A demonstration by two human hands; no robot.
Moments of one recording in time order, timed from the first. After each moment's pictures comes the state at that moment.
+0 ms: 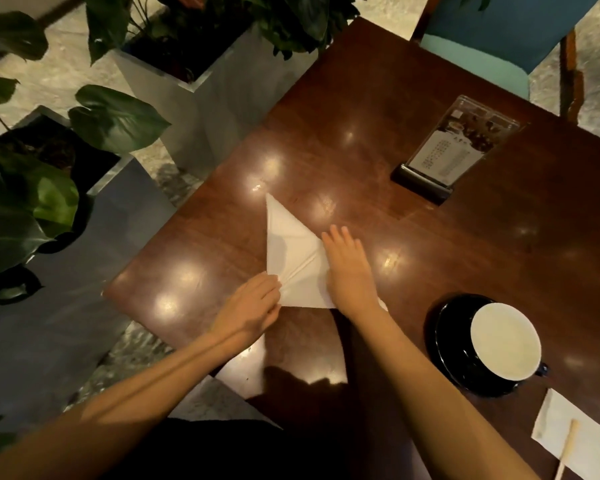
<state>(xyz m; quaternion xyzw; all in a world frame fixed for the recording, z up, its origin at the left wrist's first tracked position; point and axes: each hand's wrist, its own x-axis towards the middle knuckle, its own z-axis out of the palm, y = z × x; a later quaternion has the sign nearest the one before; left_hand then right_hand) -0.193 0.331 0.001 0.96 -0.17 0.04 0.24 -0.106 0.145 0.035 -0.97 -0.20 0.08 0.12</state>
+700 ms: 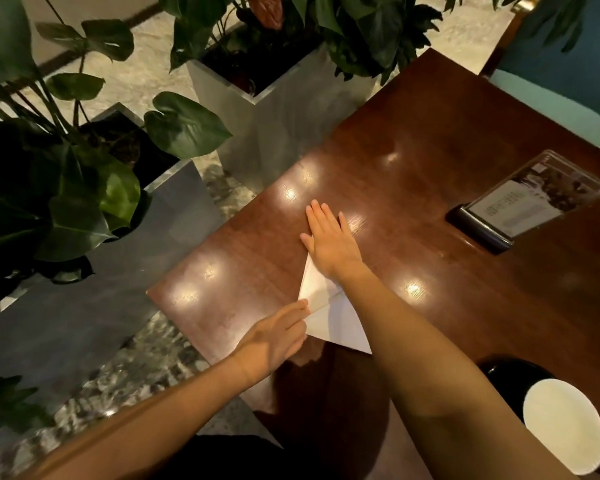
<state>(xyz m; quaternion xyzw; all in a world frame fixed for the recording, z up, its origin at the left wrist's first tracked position) -0.215 0.343 -0.008 0.65 0.16 -0.15 0.73 -0.017 0.256 0.009 -0.93 -0.32 0.16 0.06</state>
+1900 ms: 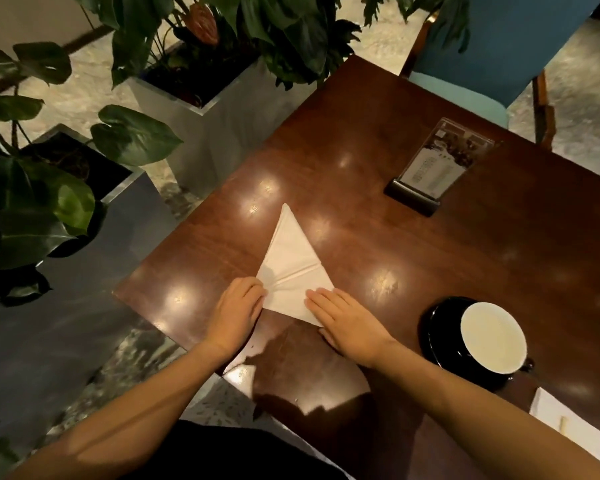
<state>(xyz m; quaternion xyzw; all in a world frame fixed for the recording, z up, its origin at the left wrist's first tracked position) -0.211 0.345 -0.010 0.96 -0.04 0.09 0.27 -0.164 0.105 0.025 -0.88 -0.47 0.08 -0.04</state>
